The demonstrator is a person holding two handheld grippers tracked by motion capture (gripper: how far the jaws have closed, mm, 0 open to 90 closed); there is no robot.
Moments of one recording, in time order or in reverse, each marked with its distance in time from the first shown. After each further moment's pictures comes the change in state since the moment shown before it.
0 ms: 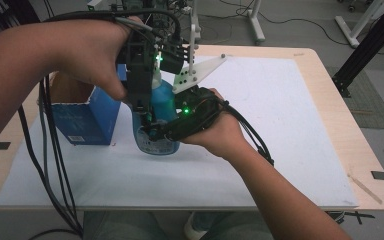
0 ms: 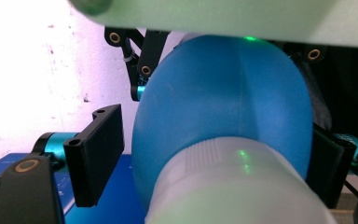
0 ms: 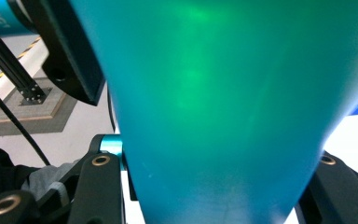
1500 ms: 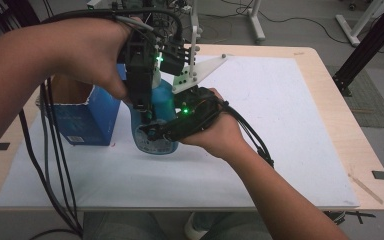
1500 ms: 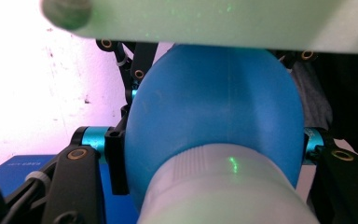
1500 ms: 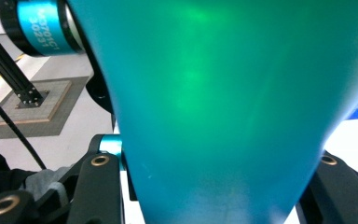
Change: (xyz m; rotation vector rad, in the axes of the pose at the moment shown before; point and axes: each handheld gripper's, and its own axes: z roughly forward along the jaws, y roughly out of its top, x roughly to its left) left arm -0.003 0.003 -0.002 0.010 0.003 0.033; right arm 0.001 0.000 -0.001 -0.017 -0.006 -0.010
